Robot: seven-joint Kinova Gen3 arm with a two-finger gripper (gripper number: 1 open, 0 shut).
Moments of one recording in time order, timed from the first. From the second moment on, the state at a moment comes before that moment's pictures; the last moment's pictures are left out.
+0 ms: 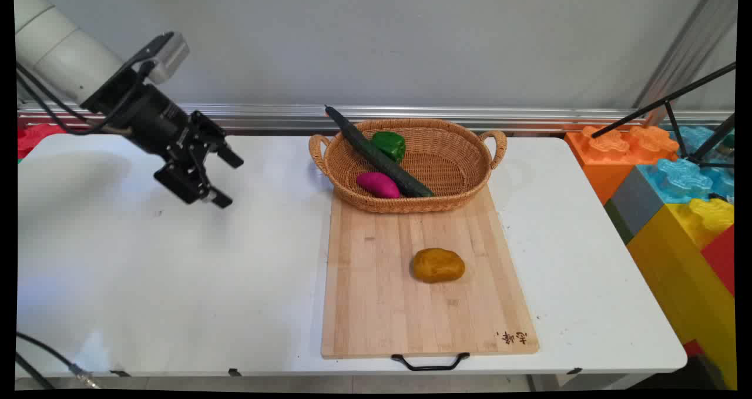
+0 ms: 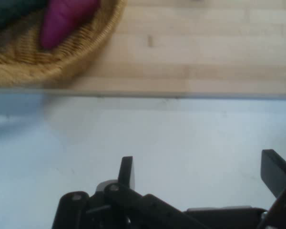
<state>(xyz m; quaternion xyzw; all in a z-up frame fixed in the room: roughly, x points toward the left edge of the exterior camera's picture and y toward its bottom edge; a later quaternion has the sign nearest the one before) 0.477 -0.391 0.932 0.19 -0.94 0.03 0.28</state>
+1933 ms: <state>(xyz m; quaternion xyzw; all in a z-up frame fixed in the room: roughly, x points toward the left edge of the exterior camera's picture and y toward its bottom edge) 0.352 -0.587 0.878 -0.02 -0.94 0.22 0.24</state>
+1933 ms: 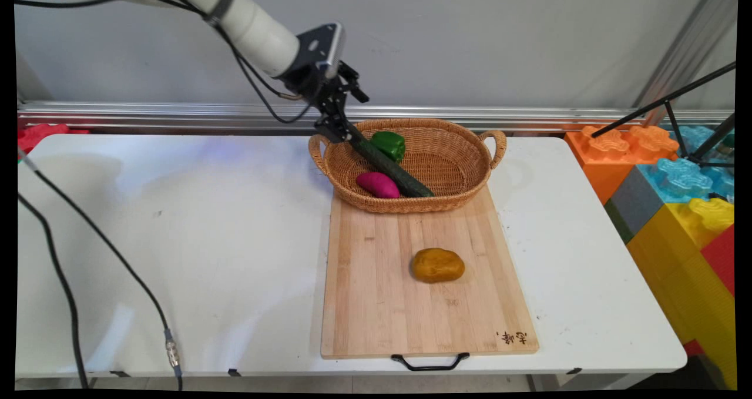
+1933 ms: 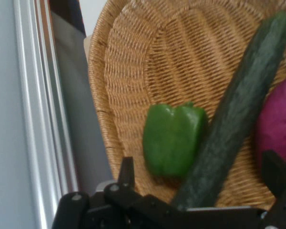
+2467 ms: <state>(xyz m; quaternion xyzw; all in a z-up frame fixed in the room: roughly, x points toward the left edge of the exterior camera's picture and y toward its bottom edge) 0.311 -0.619 0.849 -0.14 -0.94 0.28 0.14</state>
